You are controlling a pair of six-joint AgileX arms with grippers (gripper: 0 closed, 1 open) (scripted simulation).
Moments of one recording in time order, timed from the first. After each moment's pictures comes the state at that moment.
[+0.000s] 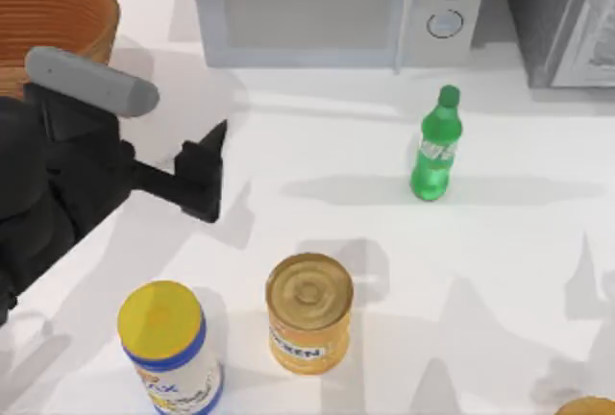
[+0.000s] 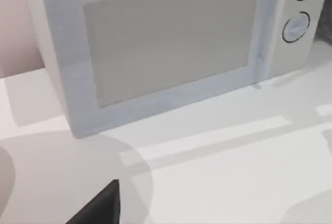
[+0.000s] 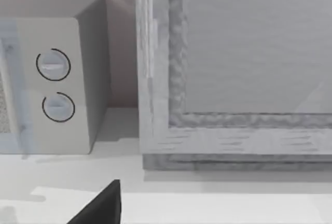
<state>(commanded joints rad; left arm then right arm) -0.44 1.12 0.47 0.37 0.03 0.02 0.00 0.00 0.00 0.00 0.00 0.00</state>
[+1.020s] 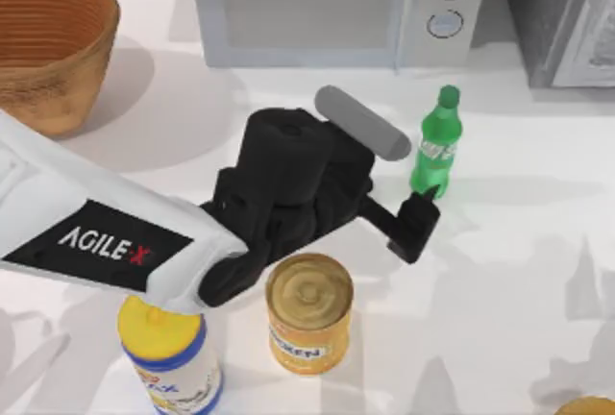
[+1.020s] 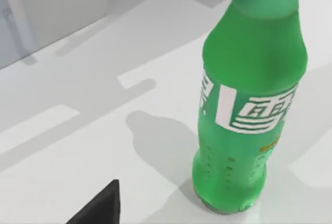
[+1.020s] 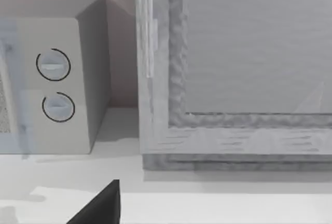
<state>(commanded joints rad) -0.76 1.92 0.84 0.67 0.05 0.03 0.00 0.00 0.00 0.00 0.00 0.00</state>
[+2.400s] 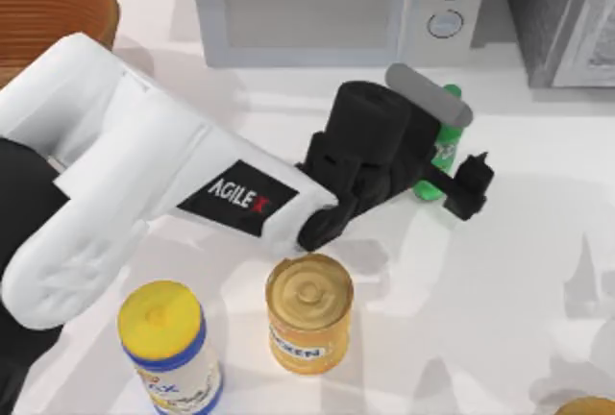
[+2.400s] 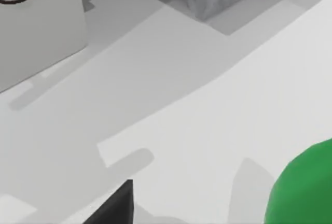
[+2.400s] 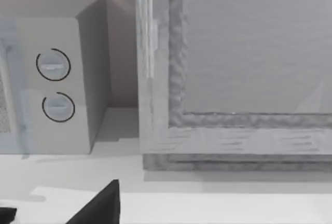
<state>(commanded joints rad) -0.78 2.28 1.26 0.62 0.05 0.03 0.00 0.00 0.00 0.00 0.00 0.00</state>
